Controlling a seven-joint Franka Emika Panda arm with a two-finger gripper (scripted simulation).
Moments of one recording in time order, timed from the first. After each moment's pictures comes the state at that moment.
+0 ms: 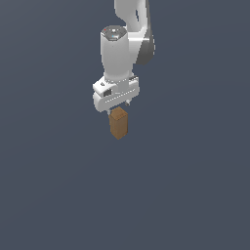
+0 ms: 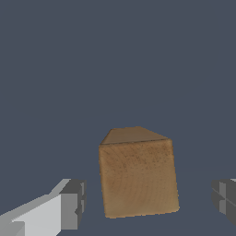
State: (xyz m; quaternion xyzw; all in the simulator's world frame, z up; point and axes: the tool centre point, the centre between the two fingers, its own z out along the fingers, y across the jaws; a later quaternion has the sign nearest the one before) arm -0.111 -0.029 0.209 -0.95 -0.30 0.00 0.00
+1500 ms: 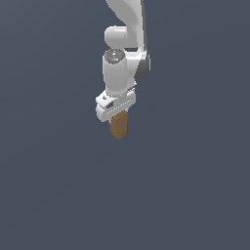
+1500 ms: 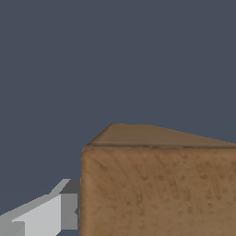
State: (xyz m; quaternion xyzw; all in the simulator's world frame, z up) arm -0.121 -0.034 0.145 -0.94 -0.34 0.00 0.00
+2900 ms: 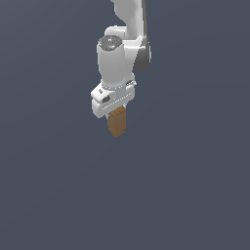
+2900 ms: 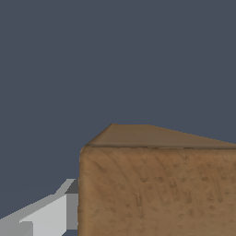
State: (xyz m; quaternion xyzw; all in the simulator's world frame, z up) arm -0.106 -0.042 0.188 -0.94 -0.34 0.00 0.00
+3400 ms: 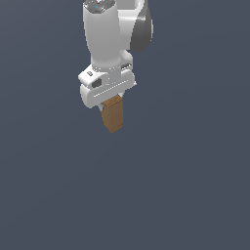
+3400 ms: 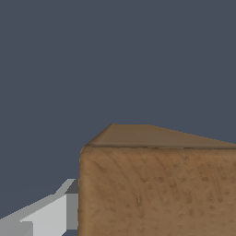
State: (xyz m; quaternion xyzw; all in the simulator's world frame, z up) arm -0.077 -0.055 0.270 -0.94 -0.34 0.00 0.00
